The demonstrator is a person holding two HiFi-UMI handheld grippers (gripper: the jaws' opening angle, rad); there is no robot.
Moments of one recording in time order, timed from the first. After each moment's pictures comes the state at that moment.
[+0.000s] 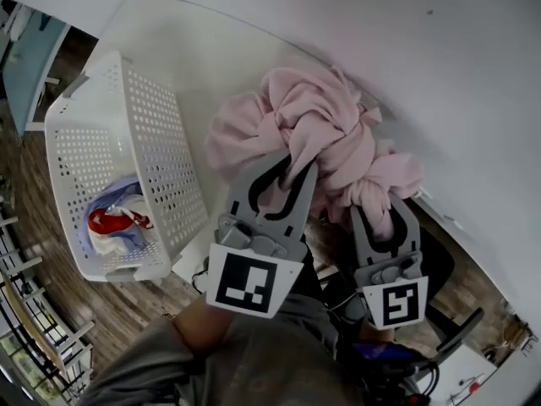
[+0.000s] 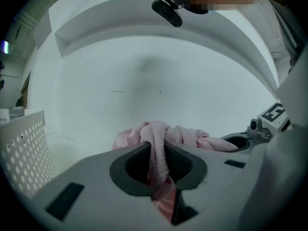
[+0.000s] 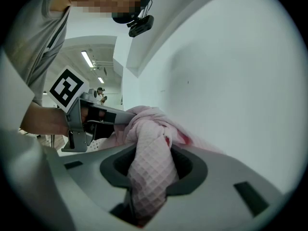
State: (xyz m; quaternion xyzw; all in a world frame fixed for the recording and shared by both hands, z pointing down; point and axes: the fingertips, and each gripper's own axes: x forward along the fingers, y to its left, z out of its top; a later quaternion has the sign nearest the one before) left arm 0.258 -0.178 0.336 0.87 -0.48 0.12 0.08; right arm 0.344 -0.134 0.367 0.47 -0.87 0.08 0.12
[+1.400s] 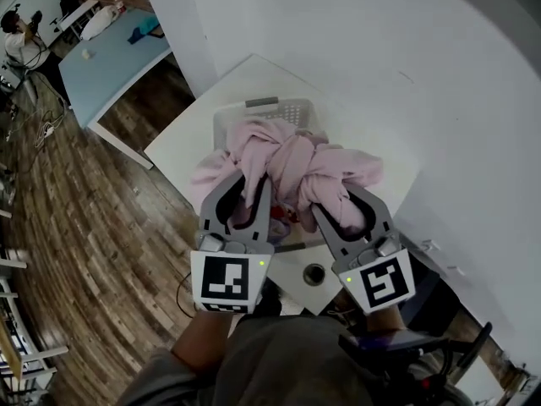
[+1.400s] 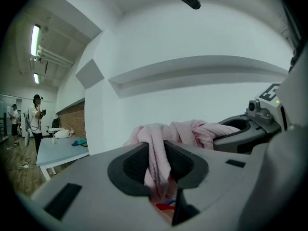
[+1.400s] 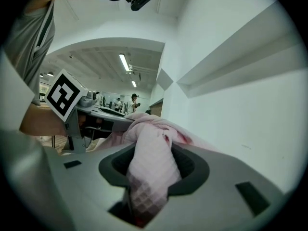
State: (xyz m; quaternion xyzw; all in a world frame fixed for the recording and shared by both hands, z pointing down) left arm -0.057 -0.064 0.191 0.77 -0.63 0.08 0.02; right arm 0.039 -0.060 0.201 0.33 -0.93 -0.06 0.12
